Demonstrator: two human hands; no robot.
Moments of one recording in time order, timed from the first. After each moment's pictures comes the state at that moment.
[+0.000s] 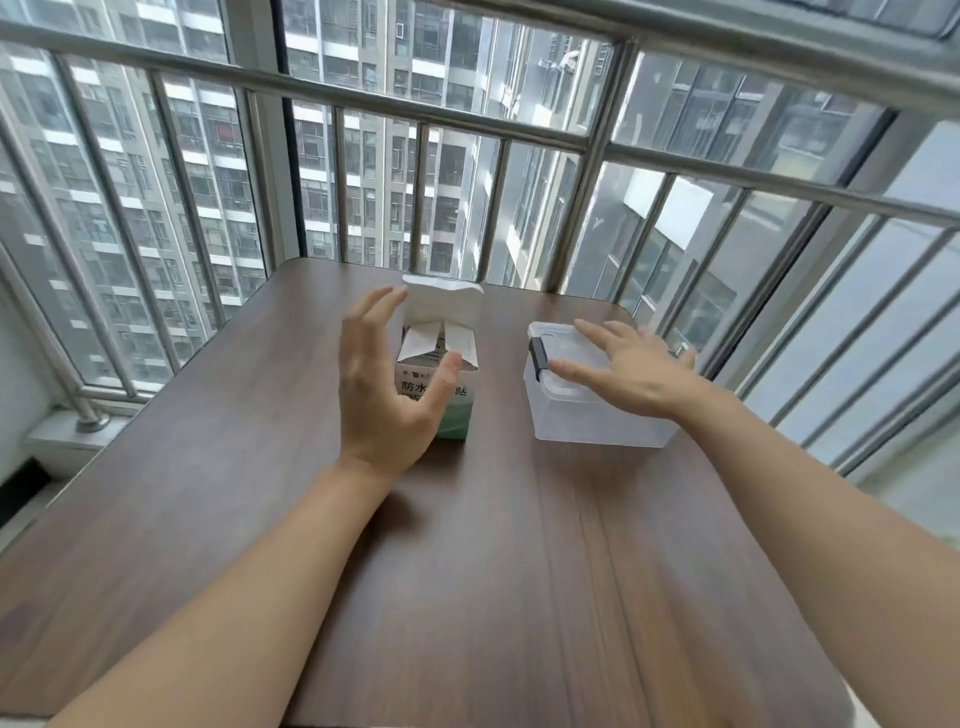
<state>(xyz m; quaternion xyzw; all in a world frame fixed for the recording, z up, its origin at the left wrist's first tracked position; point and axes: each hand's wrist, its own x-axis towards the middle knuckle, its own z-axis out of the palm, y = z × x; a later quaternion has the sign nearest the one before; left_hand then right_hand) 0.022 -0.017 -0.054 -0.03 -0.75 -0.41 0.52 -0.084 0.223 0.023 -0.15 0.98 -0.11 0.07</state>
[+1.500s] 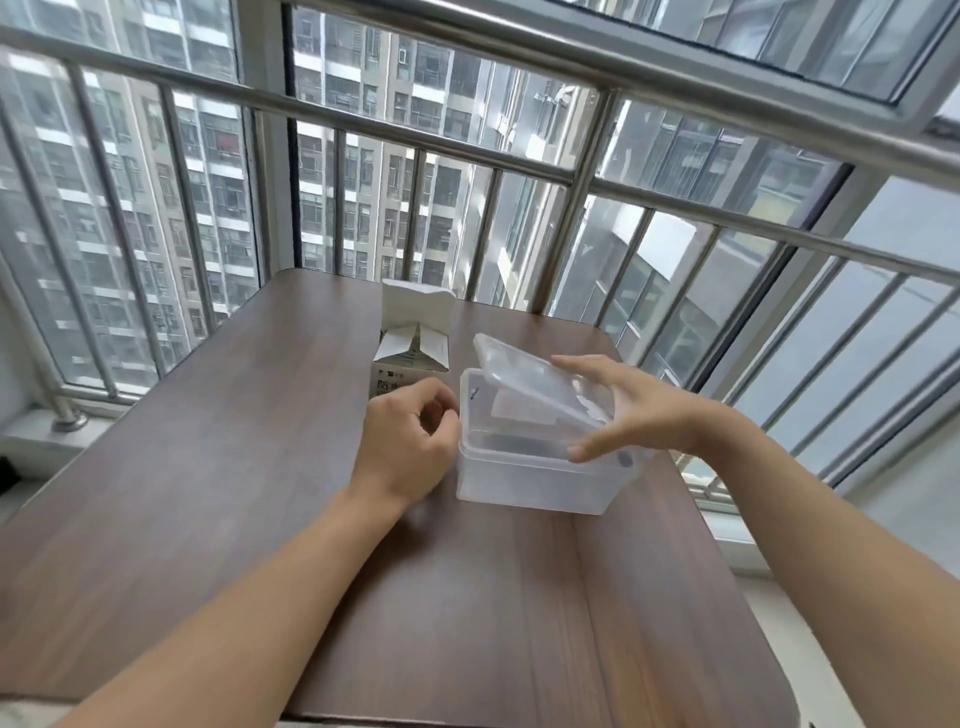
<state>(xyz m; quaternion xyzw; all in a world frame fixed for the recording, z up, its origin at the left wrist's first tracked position) 0.038 0.010 -0.061 0.04 -0.79 -0.51 0.34 -0.056 0.249 0.044 -0.31 0.90 -0.23 0.20</state>
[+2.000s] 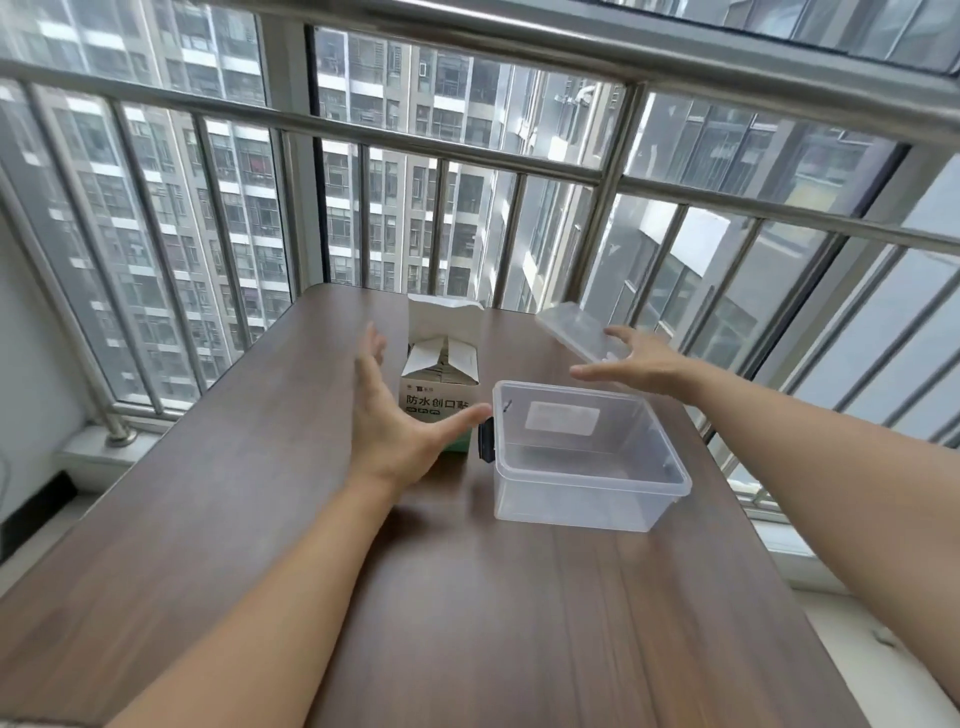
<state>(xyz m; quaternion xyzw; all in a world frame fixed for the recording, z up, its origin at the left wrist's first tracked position) 0.030 -0.030 -0.058 0.12 -0.77 -0.53 0.34 -0.167 0.222 0.017 -0.14 0.95 -0.25 0.13</state>
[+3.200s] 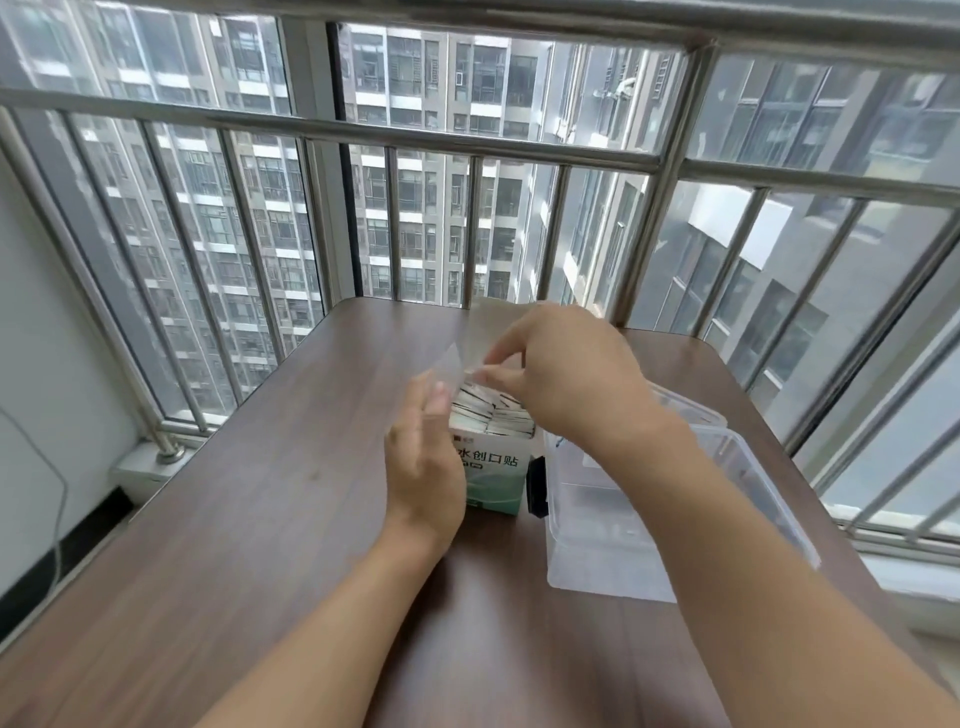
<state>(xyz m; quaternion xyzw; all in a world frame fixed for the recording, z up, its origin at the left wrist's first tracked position) 0.004 -0.021 -0.067 0.08 -0.64 -0.66 0.39 -0.045 0.087 0.054 -0.31 0.93 -0.16 -0.09</state>
